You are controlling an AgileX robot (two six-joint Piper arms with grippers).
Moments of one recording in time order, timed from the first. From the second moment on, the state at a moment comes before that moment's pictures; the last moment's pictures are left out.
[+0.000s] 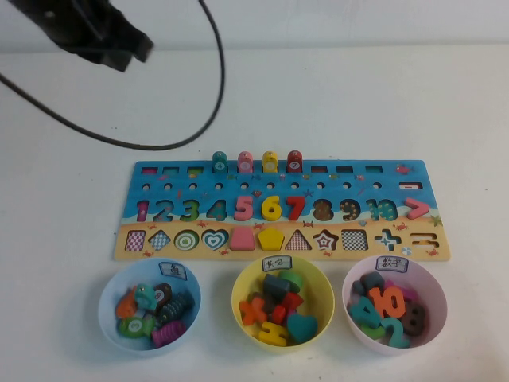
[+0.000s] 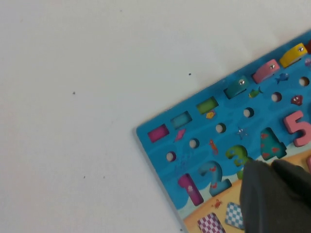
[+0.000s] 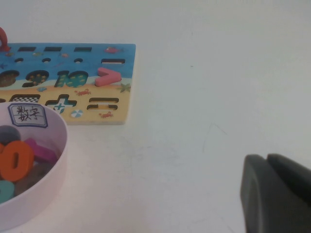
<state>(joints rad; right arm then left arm) 0.04 -0.01 0.03 0.01 0.36 0.05 -0.29 1.77 -1.96 -0.04 1.25 0.27</state>
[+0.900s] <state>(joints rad) 0.04 -0.01 0.03 0.01 0.36 0.05 -0.43 2.29 -2.19 -0.01 1.23 0.04</state>
